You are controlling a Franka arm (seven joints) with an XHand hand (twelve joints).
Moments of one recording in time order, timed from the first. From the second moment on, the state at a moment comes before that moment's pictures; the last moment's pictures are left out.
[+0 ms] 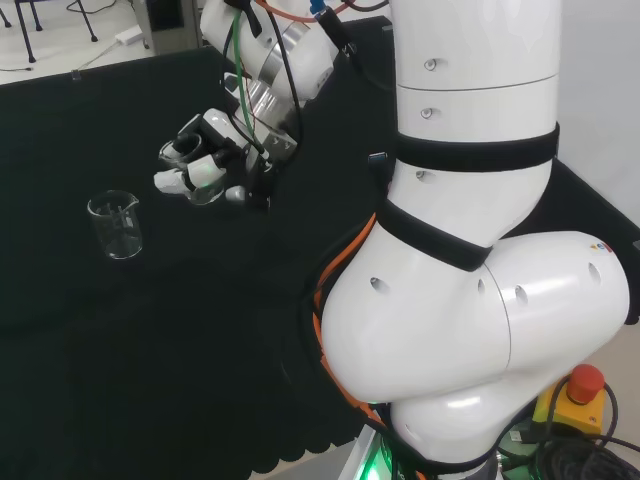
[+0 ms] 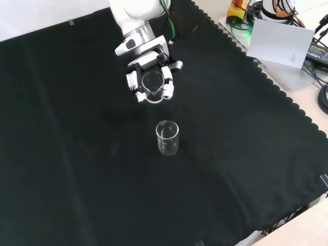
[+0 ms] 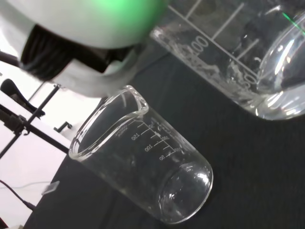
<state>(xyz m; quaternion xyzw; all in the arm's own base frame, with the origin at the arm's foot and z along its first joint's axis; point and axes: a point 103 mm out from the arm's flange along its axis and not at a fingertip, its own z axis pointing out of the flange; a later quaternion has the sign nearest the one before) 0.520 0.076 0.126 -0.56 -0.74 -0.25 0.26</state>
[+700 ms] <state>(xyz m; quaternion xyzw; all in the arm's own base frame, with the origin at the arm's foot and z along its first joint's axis) 0.516 0.086 0.141 -0.57 -0.76 -0.19 0.25</state>
